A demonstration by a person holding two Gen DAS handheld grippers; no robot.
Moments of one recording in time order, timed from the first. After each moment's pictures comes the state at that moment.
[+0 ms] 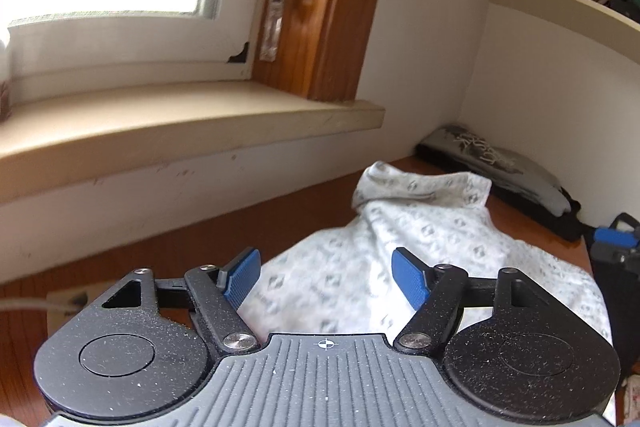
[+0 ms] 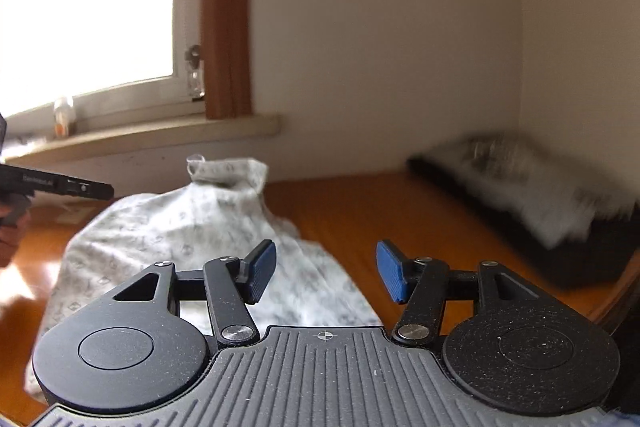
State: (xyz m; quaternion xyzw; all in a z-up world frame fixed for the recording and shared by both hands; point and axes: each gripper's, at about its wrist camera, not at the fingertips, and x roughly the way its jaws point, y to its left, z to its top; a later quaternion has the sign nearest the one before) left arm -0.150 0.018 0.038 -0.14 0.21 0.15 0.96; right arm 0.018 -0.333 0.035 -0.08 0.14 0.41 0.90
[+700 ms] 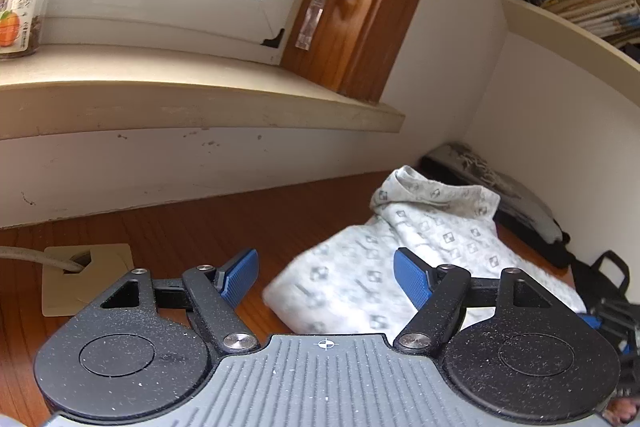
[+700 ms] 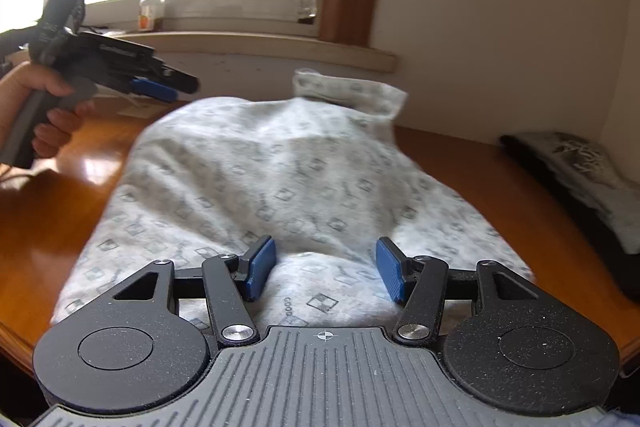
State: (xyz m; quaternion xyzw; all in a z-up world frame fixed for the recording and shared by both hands) left arm -0.164 0.035 0.028 -0.20 0.20 0.14 0.95; right arm -0.008 -0.302 -0.003 -0.18 0.17 0.49 0.84
